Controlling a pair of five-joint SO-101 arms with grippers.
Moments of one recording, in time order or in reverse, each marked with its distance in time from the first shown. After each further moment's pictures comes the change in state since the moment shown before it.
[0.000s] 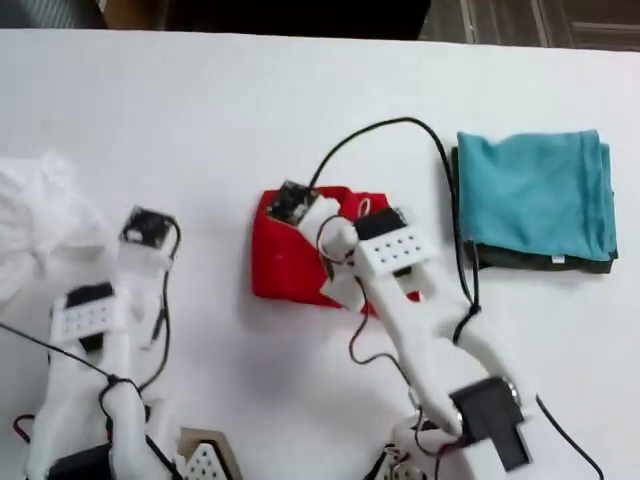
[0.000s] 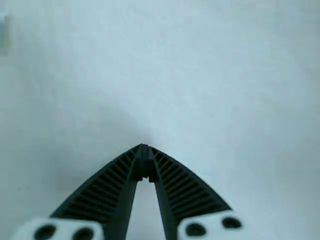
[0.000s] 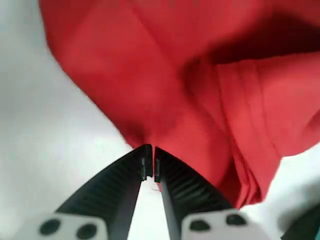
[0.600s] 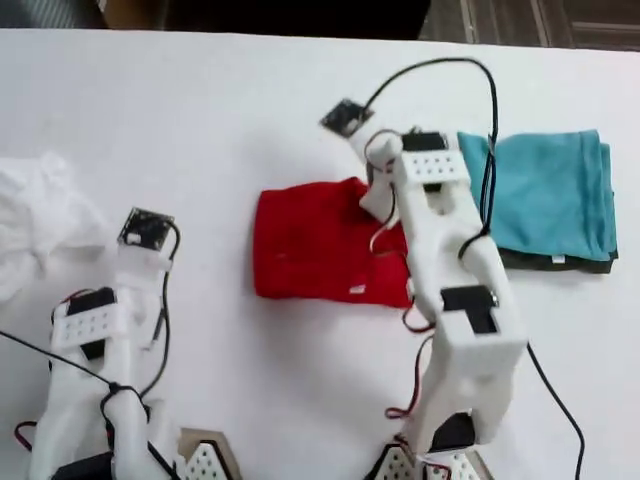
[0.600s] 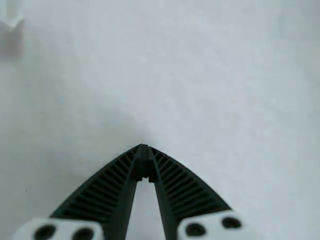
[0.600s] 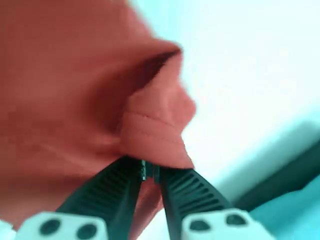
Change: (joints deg) left arm 0.0 -1.4 0.8 -1.5 0.9; right arm 15.8 32.7 -43.7 3.6 5.8
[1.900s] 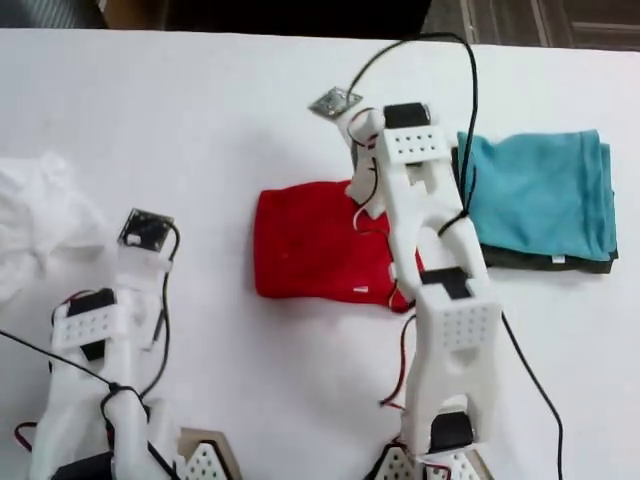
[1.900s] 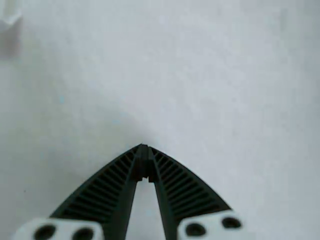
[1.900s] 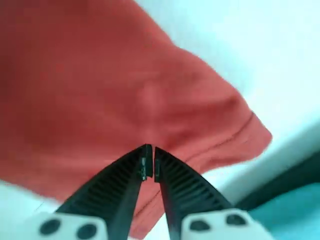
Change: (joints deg) left arm 0.1 0.0 0.2 -0.1 0.0; right arm -4.7 6.2 -20.0 22.3 -6.2
